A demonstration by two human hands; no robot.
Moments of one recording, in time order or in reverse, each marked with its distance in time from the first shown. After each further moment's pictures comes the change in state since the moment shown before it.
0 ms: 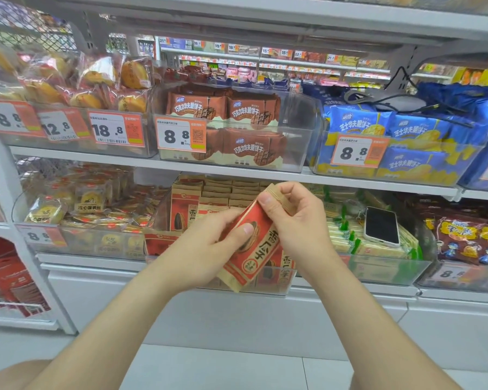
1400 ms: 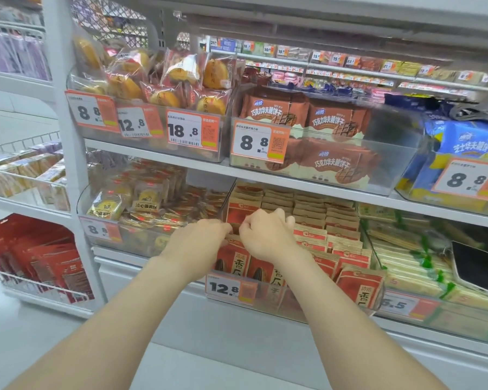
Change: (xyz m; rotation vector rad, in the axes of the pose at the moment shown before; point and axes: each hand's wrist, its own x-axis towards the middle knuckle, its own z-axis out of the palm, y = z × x) left_hand 0.016 -0.140 -0.091 0.916 0.068 -0.200; right_hand 0.062 0.058 0.169 -1.123 -0.495 0.055
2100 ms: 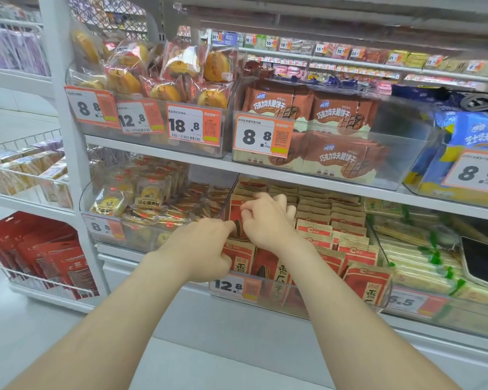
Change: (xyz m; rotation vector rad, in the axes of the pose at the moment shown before) left_hand -0.006 0.004 -0.018 -0.097 -0.204 0.024; right_hand 0.016 -0.002 0.002 0.056 0.097 -0.094
